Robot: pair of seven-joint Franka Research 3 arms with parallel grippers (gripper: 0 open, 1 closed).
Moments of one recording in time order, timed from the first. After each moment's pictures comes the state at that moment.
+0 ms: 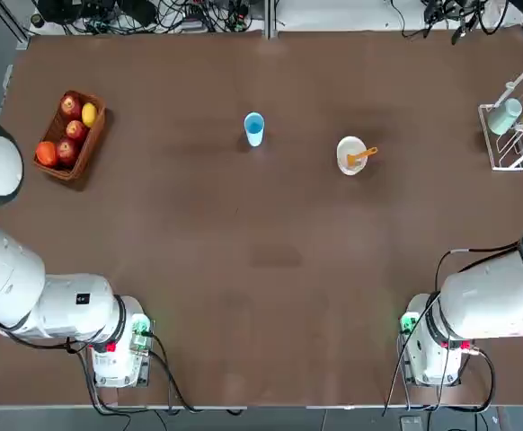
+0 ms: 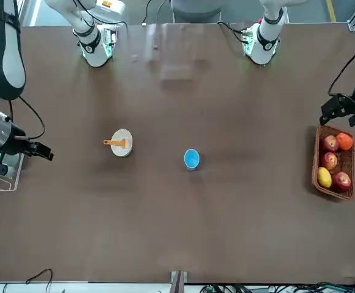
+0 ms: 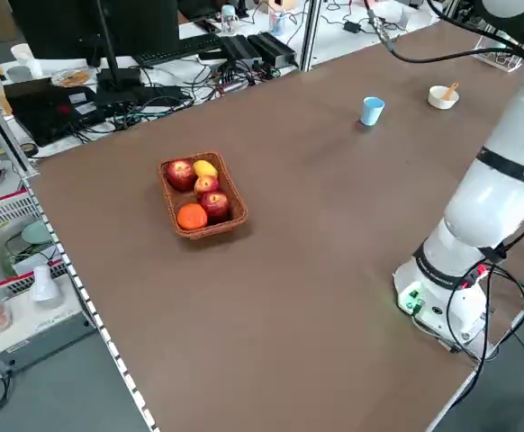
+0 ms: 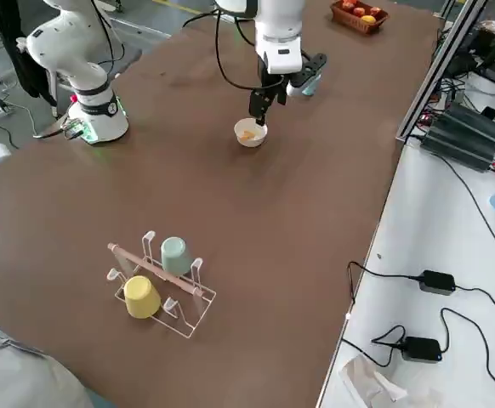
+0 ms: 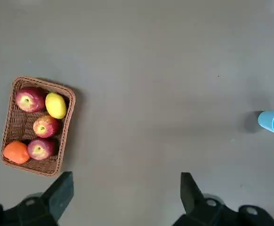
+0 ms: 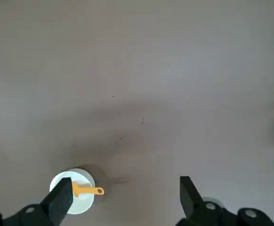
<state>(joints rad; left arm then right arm) 0.04 0.12 -0.08 -1.40 0.00 1.55 0.00 -0.02 0.20 -0.02 -1.64 0.09 1.84 0.11</state>
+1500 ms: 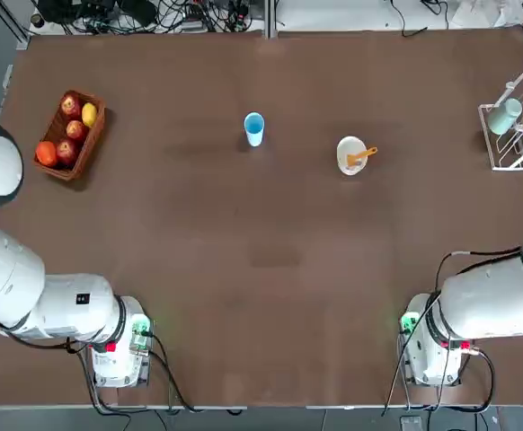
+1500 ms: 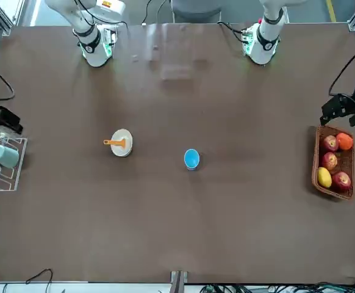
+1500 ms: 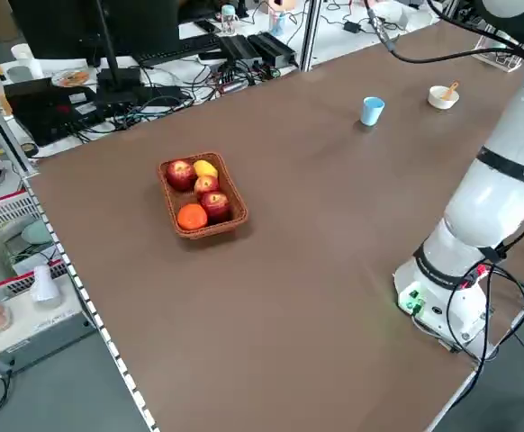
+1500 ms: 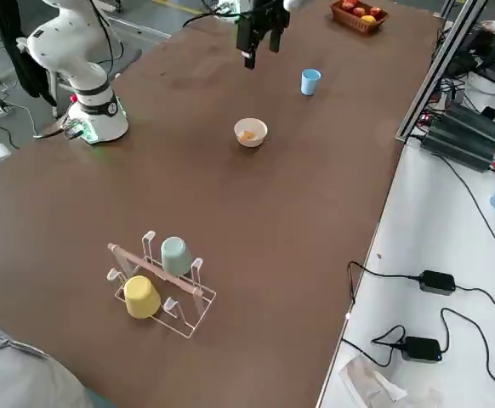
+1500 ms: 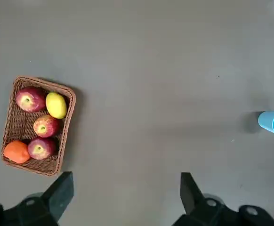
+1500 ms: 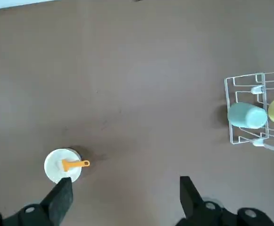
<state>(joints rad) 0.04 0.12 -0.08 -1.40 0.00 1.55 -0.01 0.00 0.13 -0.04 -1.36 -0.03 1.50 0.12</state>
